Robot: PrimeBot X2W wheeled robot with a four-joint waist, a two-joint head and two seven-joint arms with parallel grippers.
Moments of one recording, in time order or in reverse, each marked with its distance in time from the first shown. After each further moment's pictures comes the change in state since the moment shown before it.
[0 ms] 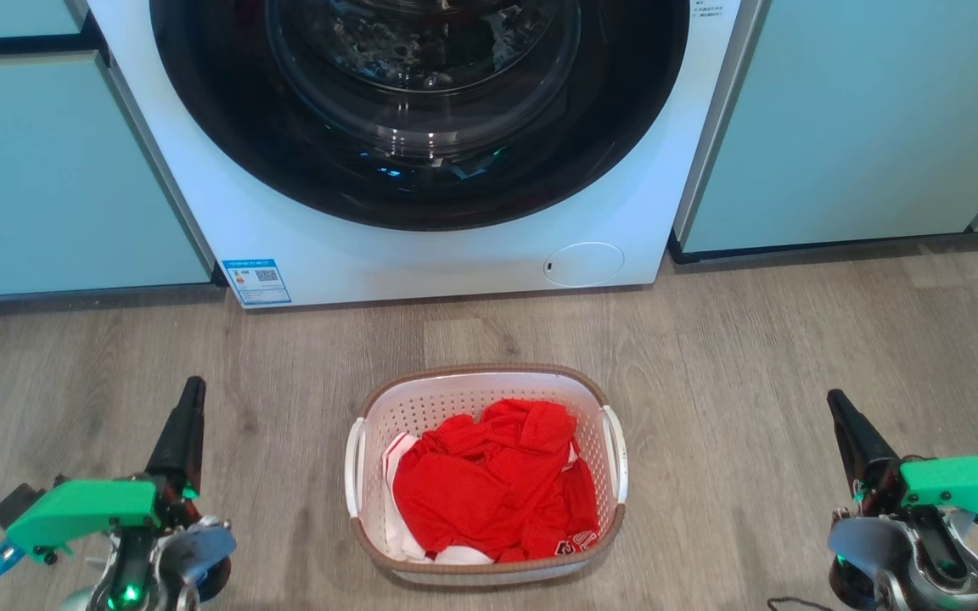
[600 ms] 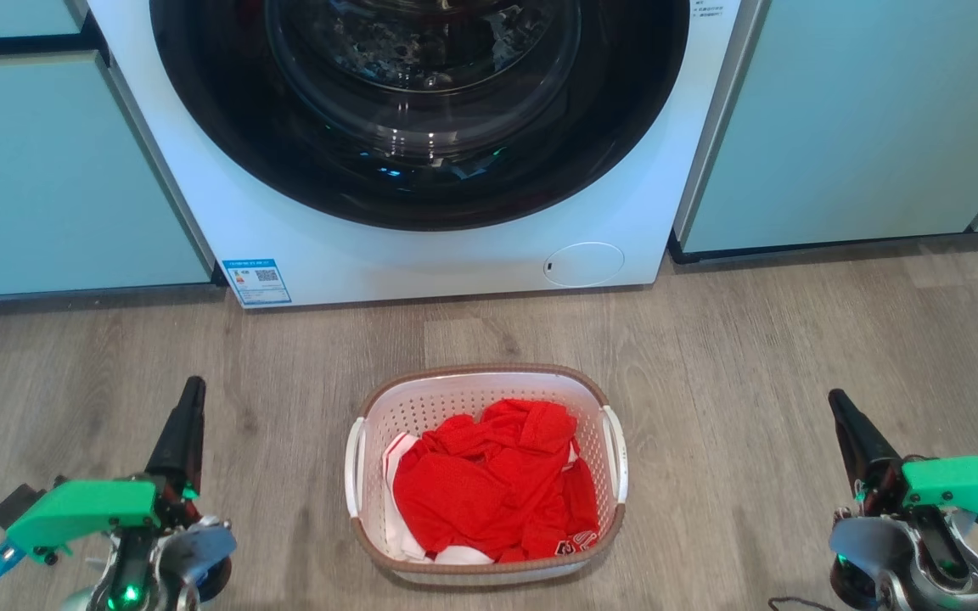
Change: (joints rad) left arm 0.000 -0.002 0.003 0.000 0.000 0.000 0.002; right arm 0.000 0.000 -0.005 0.000 0.000 0.000 0.004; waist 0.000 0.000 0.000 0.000
